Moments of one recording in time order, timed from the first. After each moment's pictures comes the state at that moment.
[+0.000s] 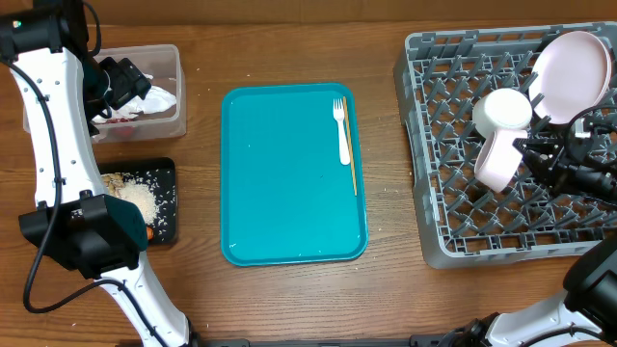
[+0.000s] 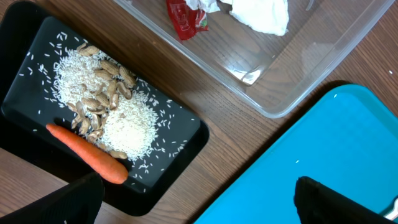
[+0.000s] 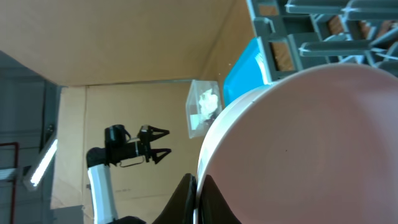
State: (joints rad) left arm 0.25 2.12 2.34 -1.63 -0.02 -0.51; right arm -0.71 1.85 1.39 -1.60 -1.36 -0.54
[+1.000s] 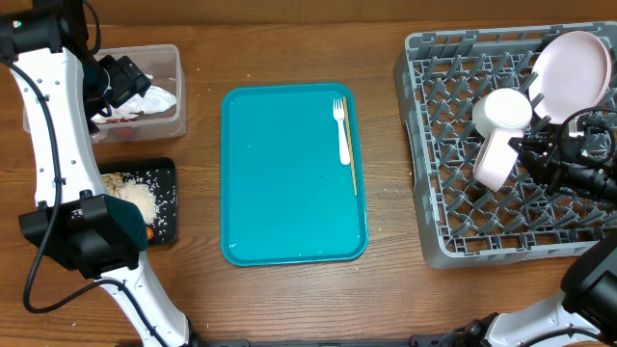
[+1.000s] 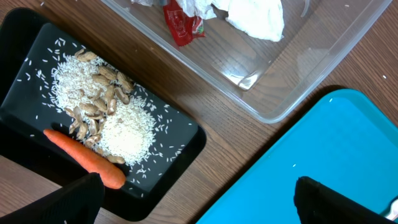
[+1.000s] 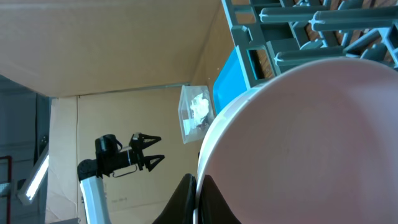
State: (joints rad) left arm 0.25 2.12 2.34 -1.61 -0.02 -0.51; right arm -0.69 1.84 1.34 -1.36 -1.32 -0.29
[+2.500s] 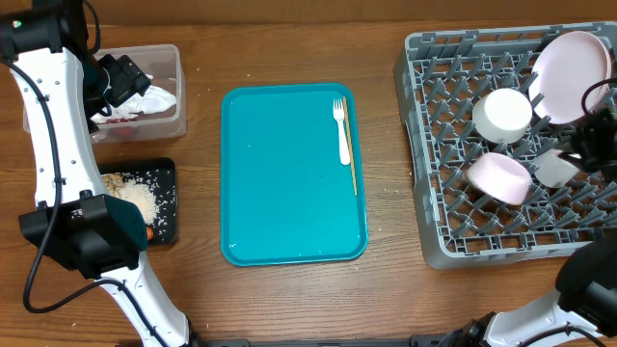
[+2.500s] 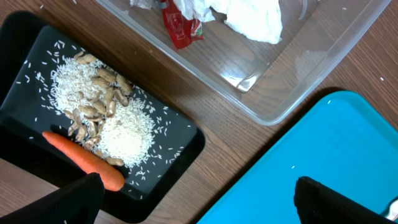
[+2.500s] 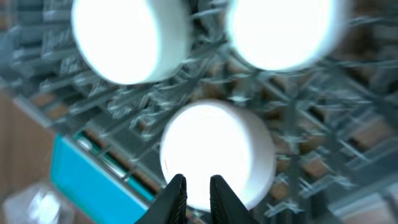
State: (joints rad) left arm 0.25 2.12 2.34 -1.60 -0.02 -0.51; right arm -0.62 1.84 1.79 -1.43 -0.37 0.35
